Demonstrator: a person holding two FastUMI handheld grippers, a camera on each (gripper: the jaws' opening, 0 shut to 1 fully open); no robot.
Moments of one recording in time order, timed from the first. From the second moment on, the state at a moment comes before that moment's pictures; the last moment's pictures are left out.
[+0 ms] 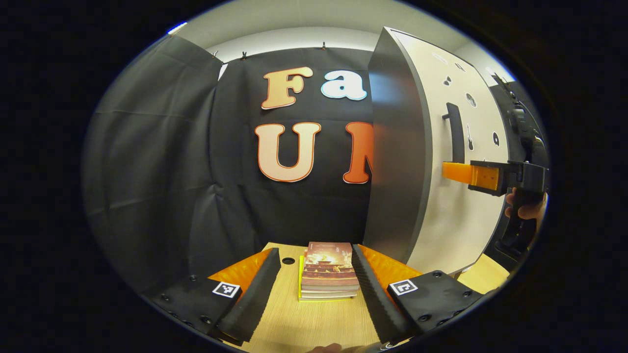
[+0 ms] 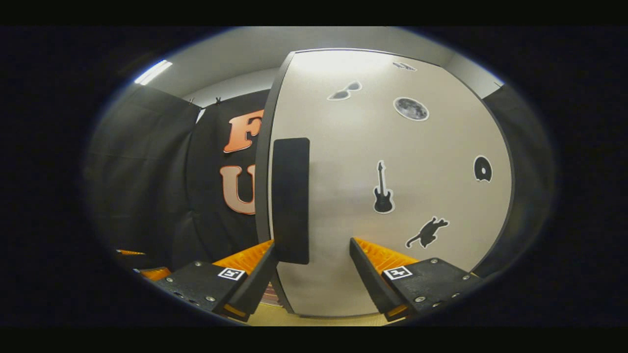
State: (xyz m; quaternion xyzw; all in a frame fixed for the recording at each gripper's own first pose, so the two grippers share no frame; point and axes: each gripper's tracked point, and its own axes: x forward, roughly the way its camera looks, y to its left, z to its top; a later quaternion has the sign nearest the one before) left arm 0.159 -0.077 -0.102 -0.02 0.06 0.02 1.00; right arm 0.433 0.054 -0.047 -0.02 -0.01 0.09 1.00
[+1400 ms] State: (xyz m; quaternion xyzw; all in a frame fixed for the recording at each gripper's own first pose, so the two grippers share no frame) left arm -0.056 -0.169 0.000 0.00 0.00 0.00 1.00; right arm -0.016 -0.129 -0.024 -0.01 0.01 0.03 1.00
